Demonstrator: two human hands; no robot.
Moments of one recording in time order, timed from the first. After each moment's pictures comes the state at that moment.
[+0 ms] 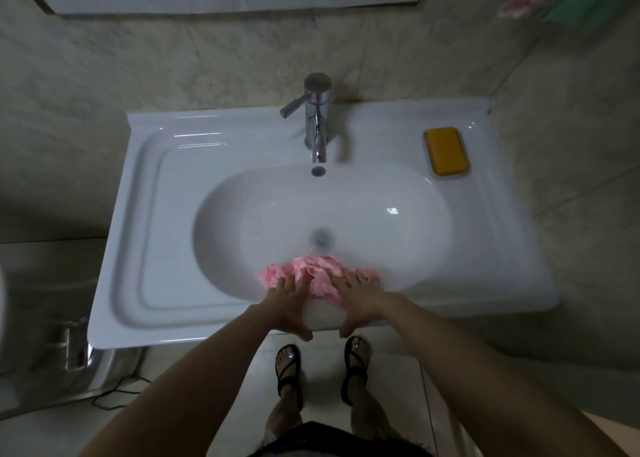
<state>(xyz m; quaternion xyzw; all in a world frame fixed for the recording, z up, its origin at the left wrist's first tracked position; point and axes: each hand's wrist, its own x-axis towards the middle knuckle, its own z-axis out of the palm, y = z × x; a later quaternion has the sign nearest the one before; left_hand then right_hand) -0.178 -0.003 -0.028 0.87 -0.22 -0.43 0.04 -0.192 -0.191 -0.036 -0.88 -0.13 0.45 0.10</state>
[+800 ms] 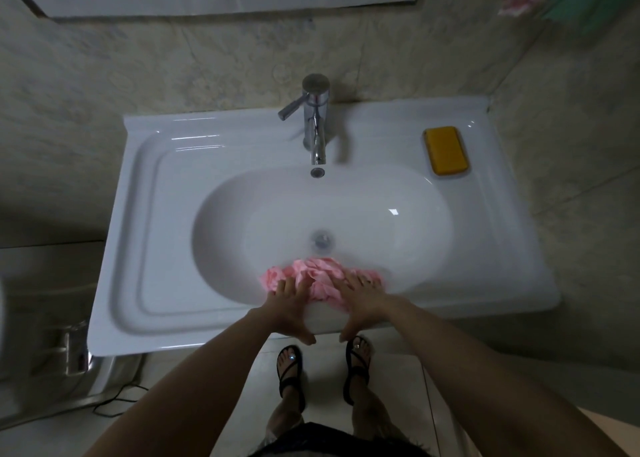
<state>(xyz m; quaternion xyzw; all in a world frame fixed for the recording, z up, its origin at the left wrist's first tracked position) -0.176 -0.001 -0.033 0.87 -0.23 -0.44 0.04 -0.195 -0.196 -0.045 -0.88 -0.11 0.45 0.13</state>
